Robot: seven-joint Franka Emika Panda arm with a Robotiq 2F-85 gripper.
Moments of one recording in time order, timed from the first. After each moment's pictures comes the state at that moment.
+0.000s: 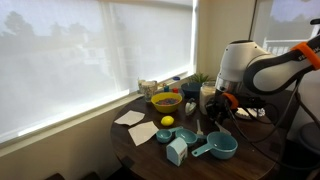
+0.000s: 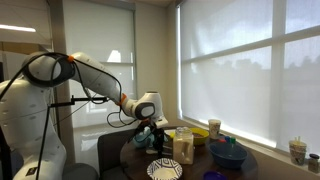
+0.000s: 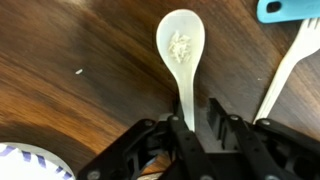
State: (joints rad) arm 0.03 -0.16 0.18 -2.42 -0.01 2.41 1.01
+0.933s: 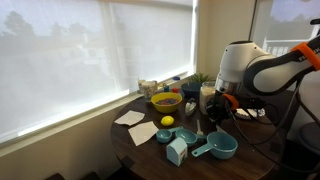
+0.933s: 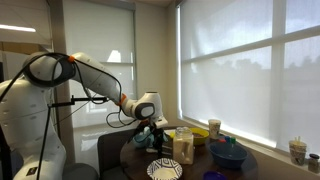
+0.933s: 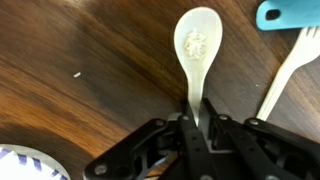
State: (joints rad) arm 0.04 -0.16 0.18 -2.42 -0.01 2.41 1.00
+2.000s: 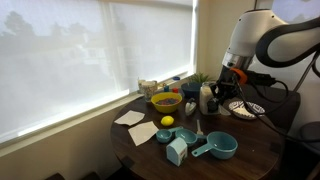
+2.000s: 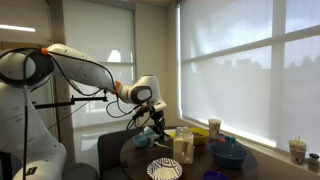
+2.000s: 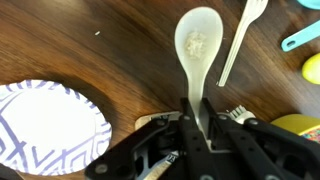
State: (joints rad) arm 0.03 -0.32 0.15 -2.36 -0.01 2.27 1.00
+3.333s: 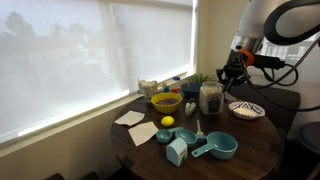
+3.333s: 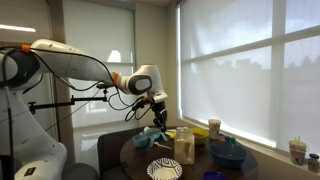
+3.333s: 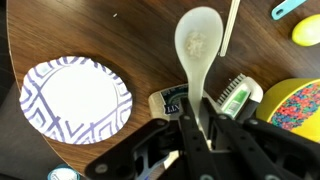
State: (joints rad) arm 0.00 -0.40 0.10 -2.31 0.01 2.15 1.00
